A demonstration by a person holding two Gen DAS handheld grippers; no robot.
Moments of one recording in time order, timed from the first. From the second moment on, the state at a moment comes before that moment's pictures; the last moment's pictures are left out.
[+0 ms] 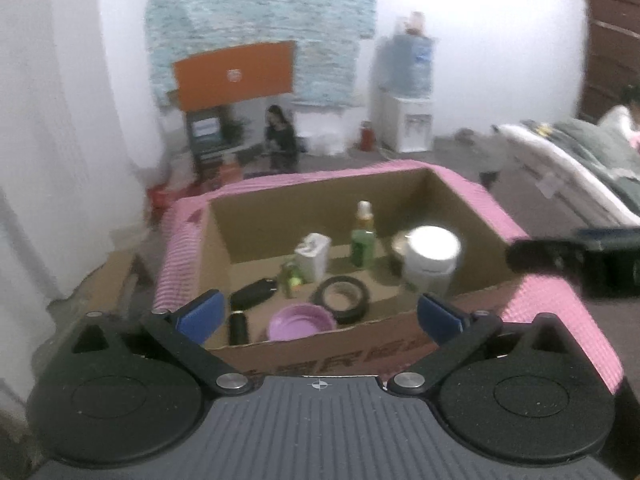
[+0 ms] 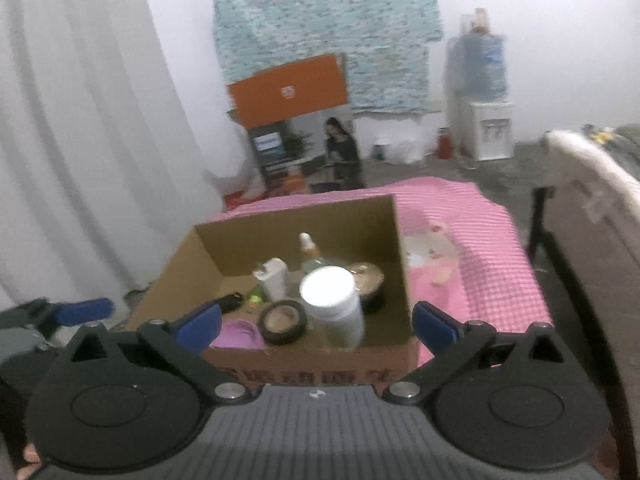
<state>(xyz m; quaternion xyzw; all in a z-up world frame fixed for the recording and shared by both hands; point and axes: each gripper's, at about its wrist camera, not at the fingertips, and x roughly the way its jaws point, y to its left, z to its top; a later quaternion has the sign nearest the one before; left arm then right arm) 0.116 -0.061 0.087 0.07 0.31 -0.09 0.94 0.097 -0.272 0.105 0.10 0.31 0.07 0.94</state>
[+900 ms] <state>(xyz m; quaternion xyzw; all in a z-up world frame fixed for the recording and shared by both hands) 0.129 -0.038 0.070 0.05 0.35 -0.01 0.93 0.111 -0.222 0.069 0.03 0.34 0.00 0.94</state>
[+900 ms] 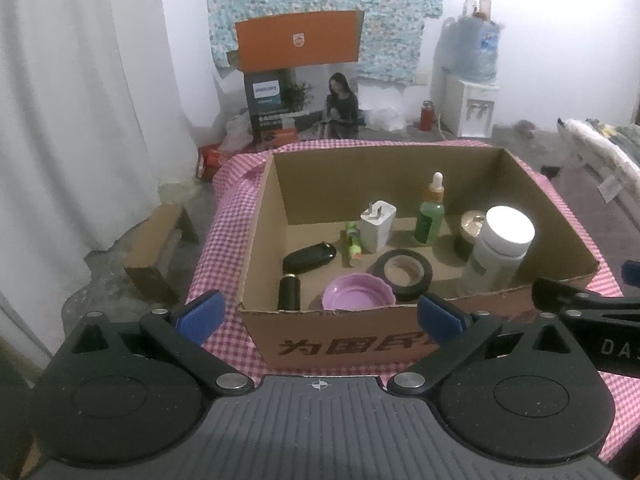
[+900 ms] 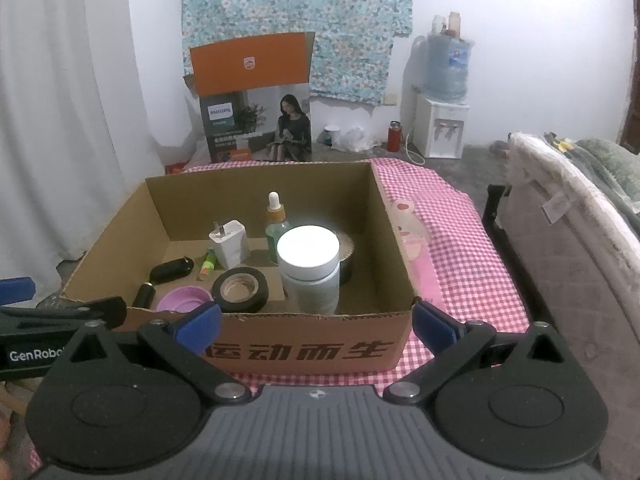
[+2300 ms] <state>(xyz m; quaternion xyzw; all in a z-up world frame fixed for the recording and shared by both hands) 0.133 -0.038 0.069 0.05 0.36 -0.01 0.93 0.115 -0.229 0.063 0.03 0.34 0.00 0.94</state>
